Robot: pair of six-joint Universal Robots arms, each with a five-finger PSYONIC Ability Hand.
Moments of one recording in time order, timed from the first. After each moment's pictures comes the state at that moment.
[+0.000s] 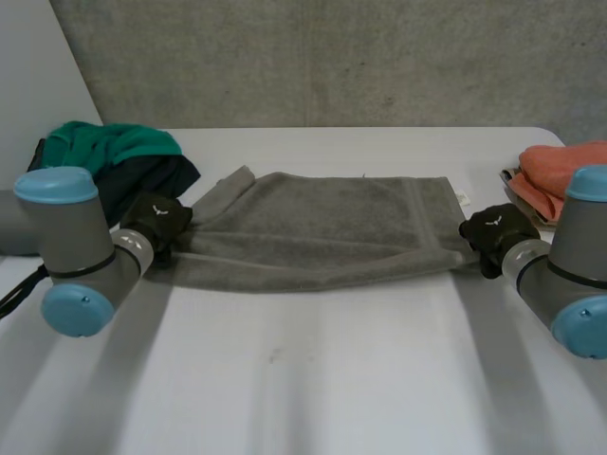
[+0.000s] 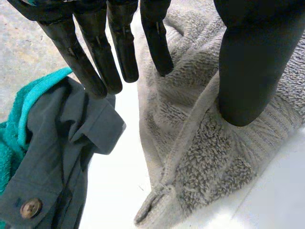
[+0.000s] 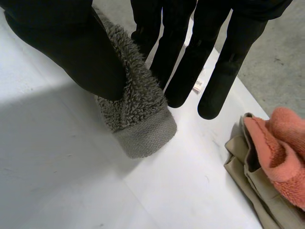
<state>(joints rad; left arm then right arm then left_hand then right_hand) 4.47 -2.27 -1.34 3.27 -1.50 3.81 1.79 -0.99 1.45 -0.05 1.50 2.49 0.56 0.56 0.57 0.55 0.38 1.11 1.17 1.19 1.19 1.02</state>
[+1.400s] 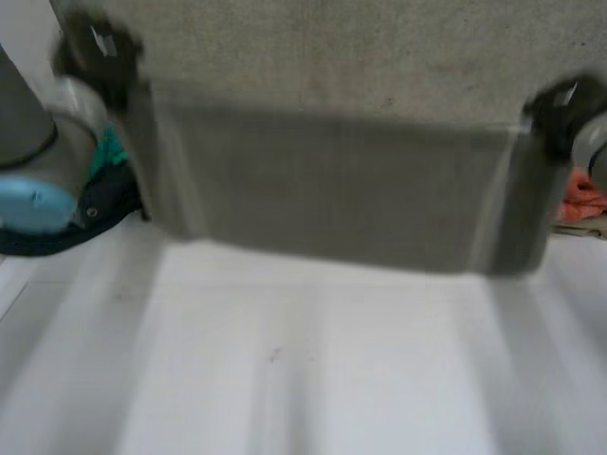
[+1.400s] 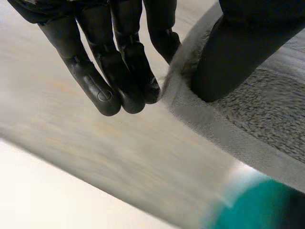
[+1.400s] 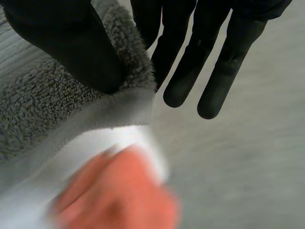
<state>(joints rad) 4.45 -2.08 -0.94 3.32 -1.56 3.88 1.72 -1.07 0.97 0.14 1.53 2.41 1.15 1.20 1.19 1.20 0.99 1.11 1.17 1.19 1.19 1.02</state>
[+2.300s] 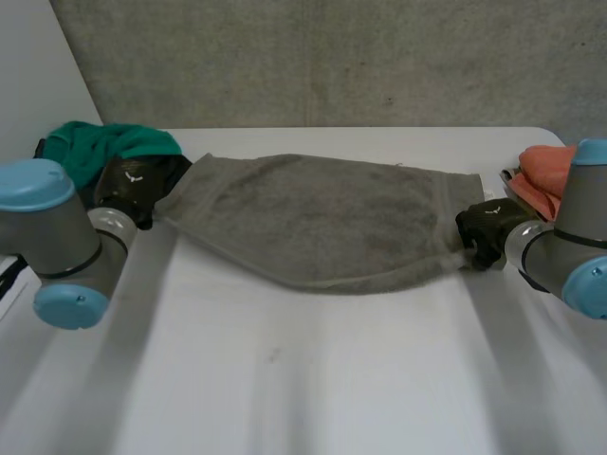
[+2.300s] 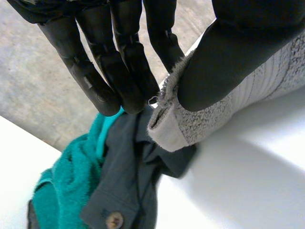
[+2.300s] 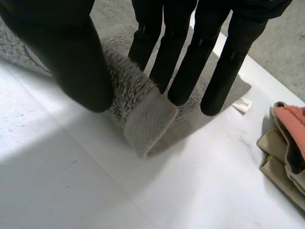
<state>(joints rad) 4.49 -2.17 -1.42 3.49 -1.55 3.74 1.75 -0.85 1.18 0.18 1.41 2.63 1.15 1.20 1.19 1.20 1.00 0.92 0.92 0.92 0.92 0.75</state>
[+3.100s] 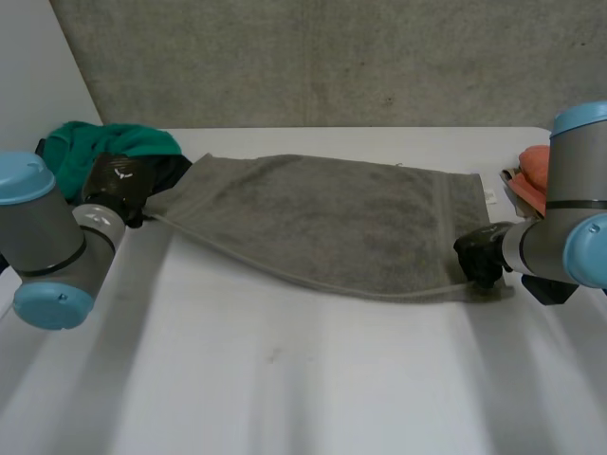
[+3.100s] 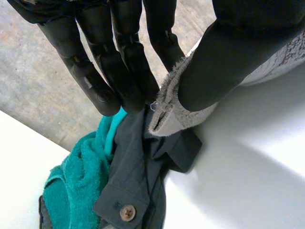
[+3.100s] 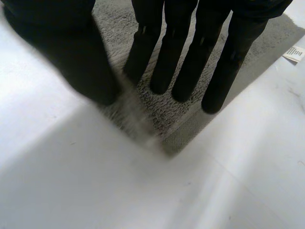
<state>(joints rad) 4.51 -2.12 -1.45 3.46 -1.54 3.74 1.80 -0.78 0.95 0.61 1.51 2.64 1.15 1.20 1.19 1.20 1.00 1.06 1.06 1.04 1.04 0.87</state>
